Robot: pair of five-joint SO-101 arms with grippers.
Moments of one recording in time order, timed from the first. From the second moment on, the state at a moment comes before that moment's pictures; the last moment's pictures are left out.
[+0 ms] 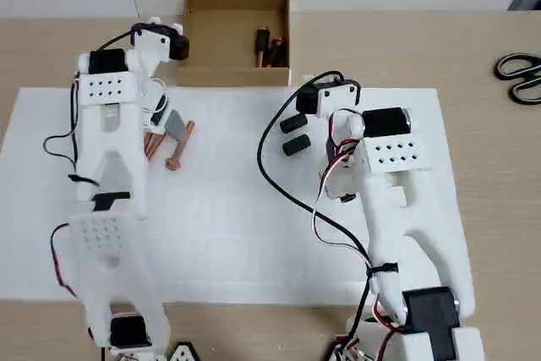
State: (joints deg) left arm -9.4 44.6 -46.0 96.6 -20.2; right arm -11.3 -9.3 14.2 87.3 11.6
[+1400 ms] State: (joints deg) left arm -7.9 59.8 -58.7 93.6 -20.6; right arm -11.3 -9.3 14.4 87.3 11.6
